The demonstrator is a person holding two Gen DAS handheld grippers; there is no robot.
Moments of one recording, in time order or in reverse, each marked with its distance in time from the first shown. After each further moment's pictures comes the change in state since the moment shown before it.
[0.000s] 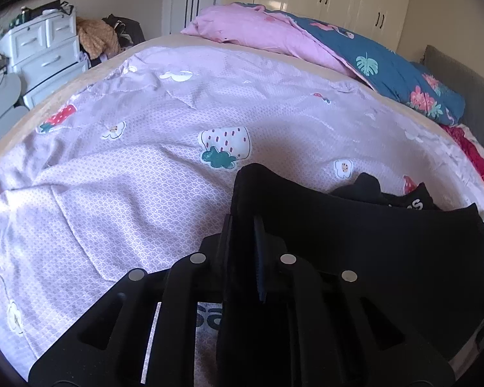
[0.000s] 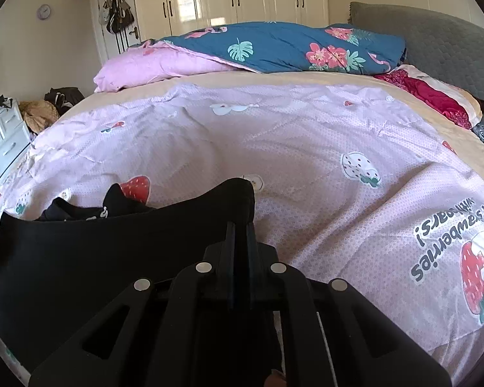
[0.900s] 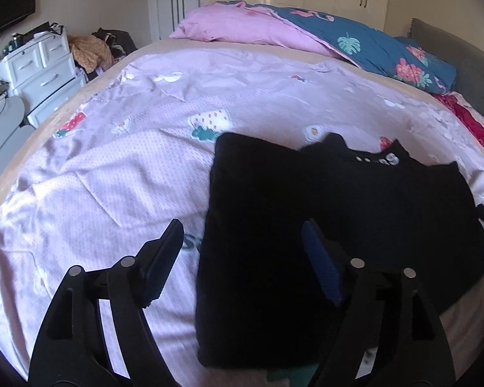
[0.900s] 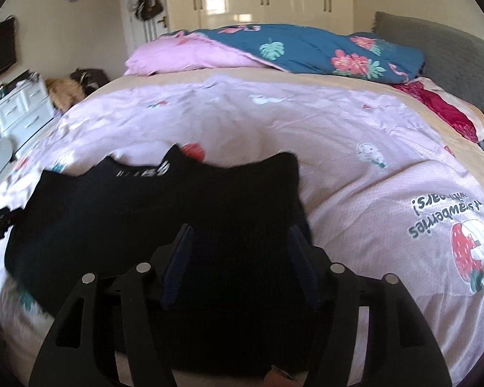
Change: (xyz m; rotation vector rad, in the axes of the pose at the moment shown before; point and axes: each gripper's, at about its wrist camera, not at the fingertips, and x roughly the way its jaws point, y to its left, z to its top) left arm -0.054 -0.029 -0.039 0.111 0.030 0.028; right arm -0.066 0.041 -0.046 -0.111 0.025 0.069
